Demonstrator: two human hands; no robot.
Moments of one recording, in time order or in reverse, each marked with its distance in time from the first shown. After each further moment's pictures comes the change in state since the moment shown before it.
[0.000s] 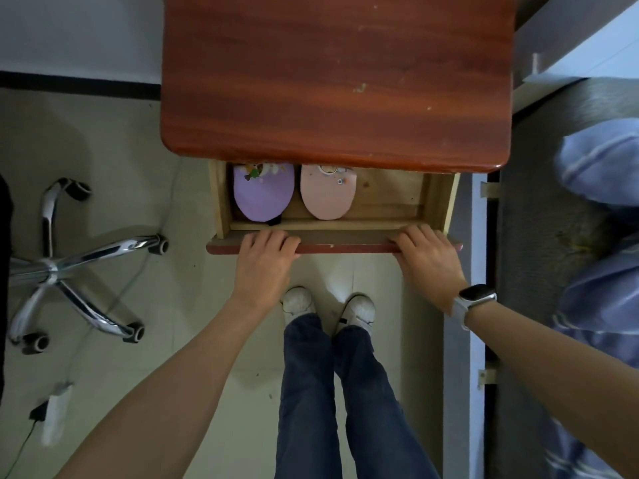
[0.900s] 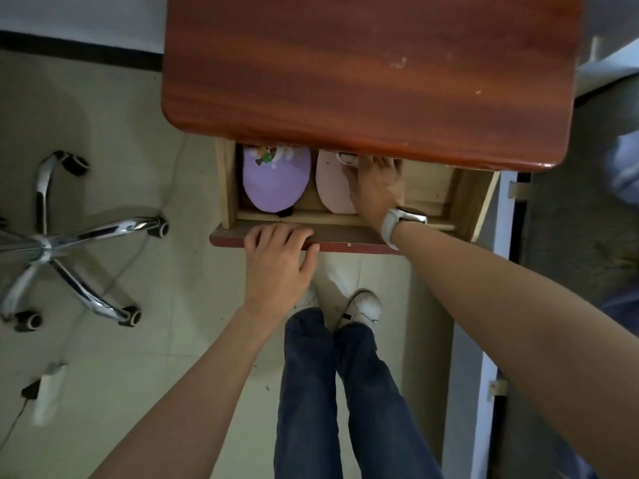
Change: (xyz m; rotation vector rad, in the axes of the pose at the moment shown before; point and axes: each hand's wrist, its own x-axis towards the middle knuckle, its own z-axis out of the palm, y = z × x) left_hand -0.002 0.012 0.006 -0.248 -0.020 -0.296; right_hand 0.140 -0.058 0.020 0.191 0.187 0.239
